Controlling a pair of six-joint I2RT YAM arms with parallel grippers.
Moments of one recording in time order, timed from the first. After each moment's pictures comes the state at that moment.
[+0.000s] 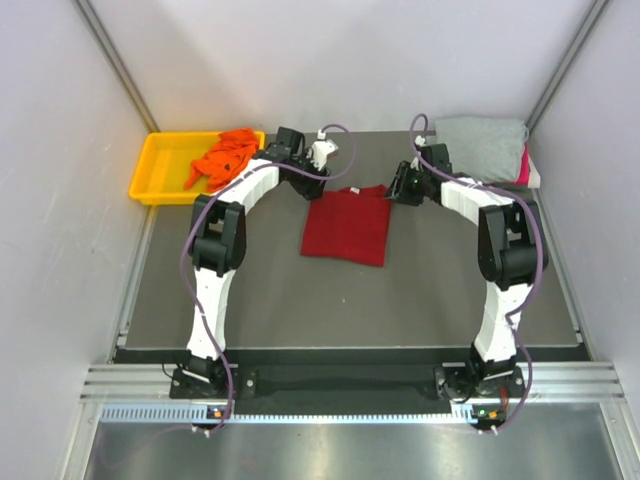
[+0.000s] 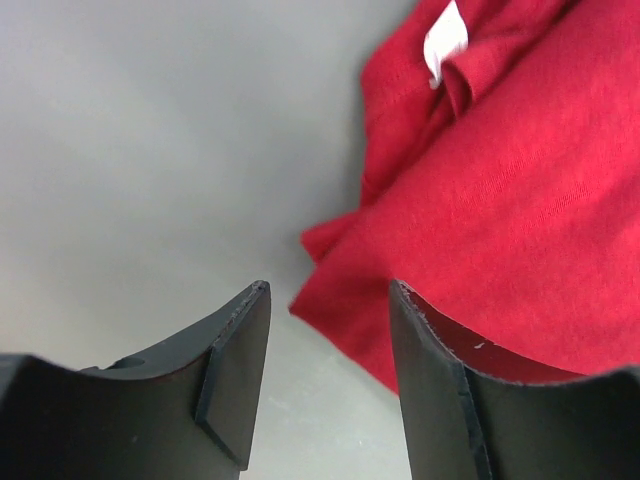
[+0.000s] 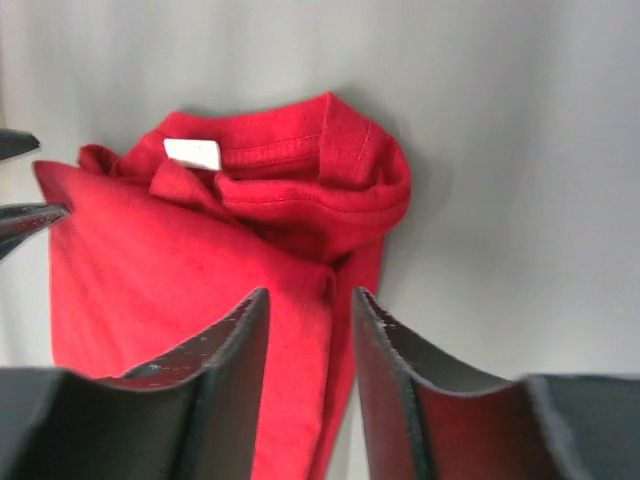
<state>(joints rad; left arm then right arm) -0.32 2.31 1.94 -0.53 0.43 0.46 0.22 1.99 1.40 -0.18 -0.29 0.46</state>
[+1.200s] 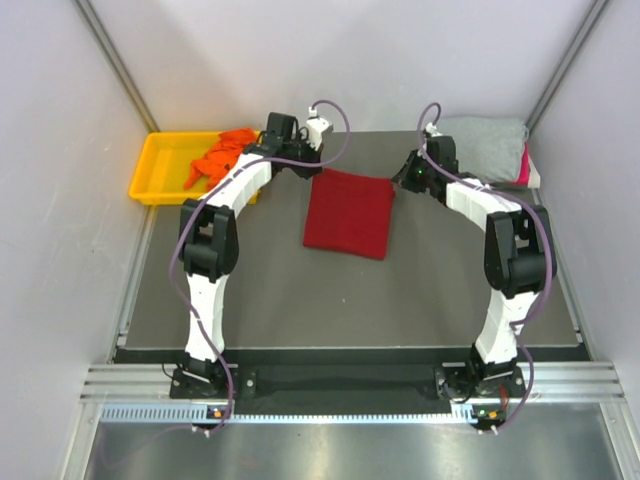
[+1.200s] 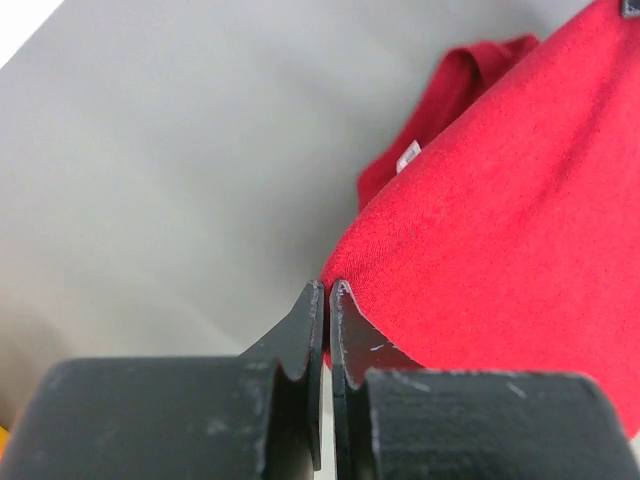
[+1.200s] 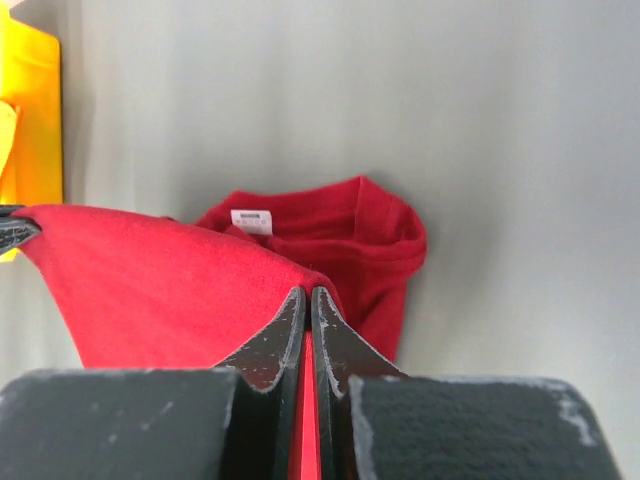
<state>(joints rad) -0.32 2.20 1.94 -0.42 0.49 0.31 0.21 1.92 1.36 -0.05 -0.23 0.53</state>
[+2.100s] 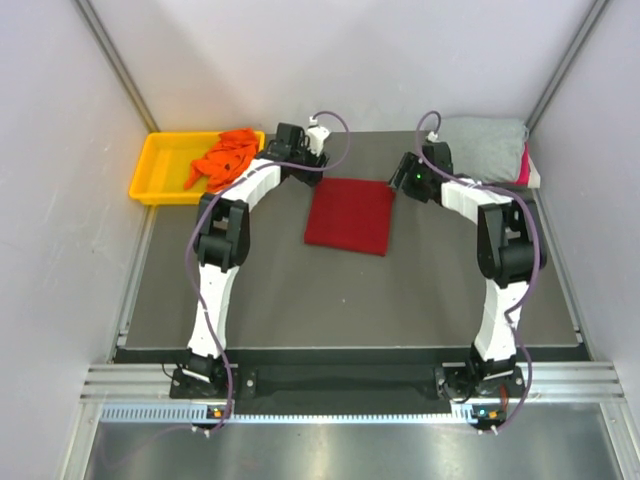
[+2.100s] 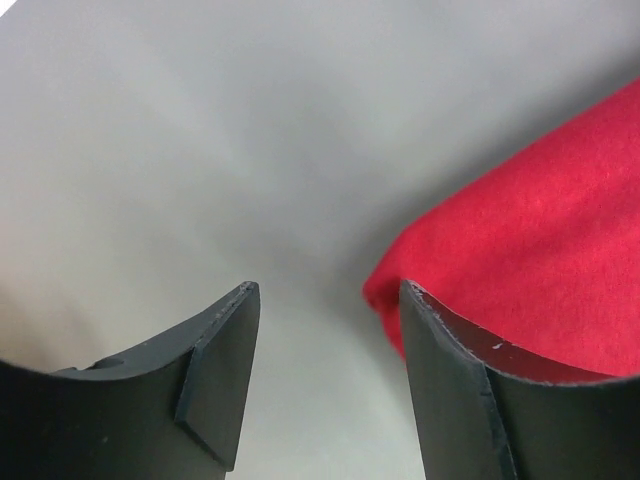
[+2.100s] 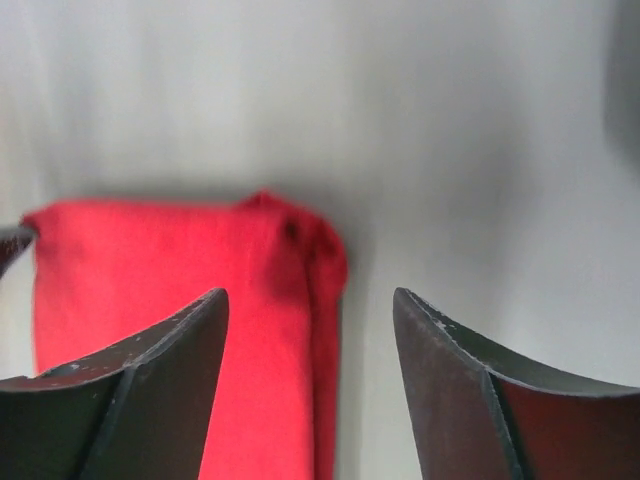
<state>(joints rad) -0.31 2.41 2.04 -0.34 0.27 0.29 0.20 2.05 1.43 -0.07 -0.11 0.58</state>
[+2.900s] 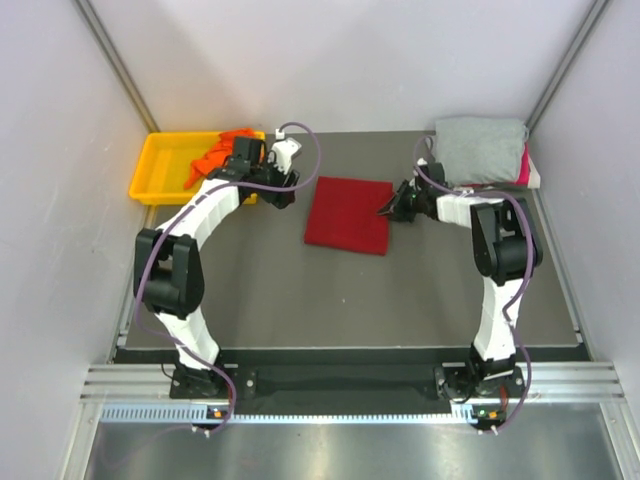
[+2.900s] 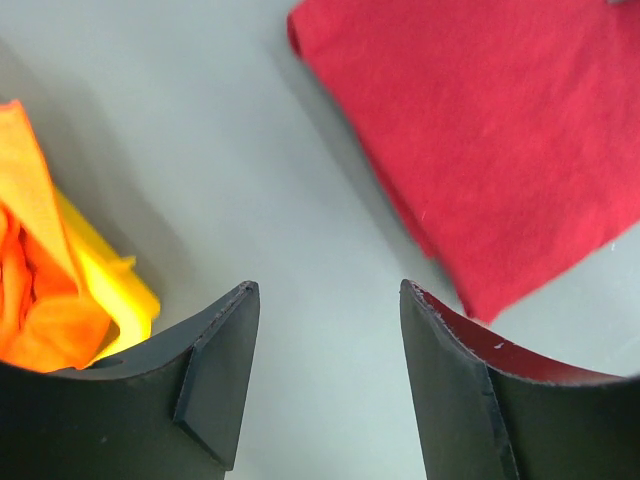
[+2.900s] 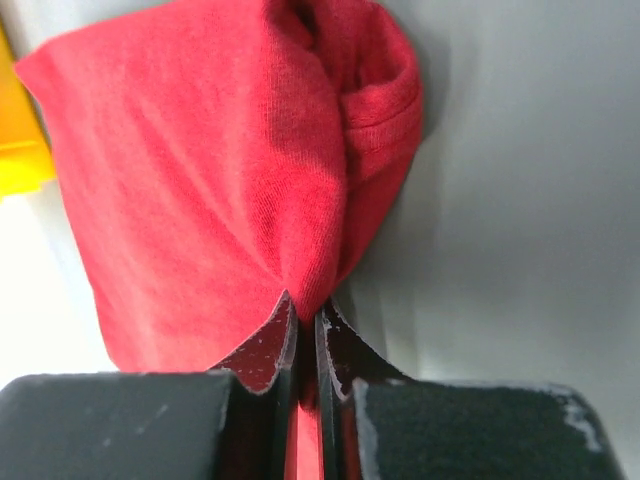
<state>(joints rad) -0.25 1.80 1.45 -0.40 0.35 0.34 0.21 2.06 1.25 0.02 -0.43 0.76</state>
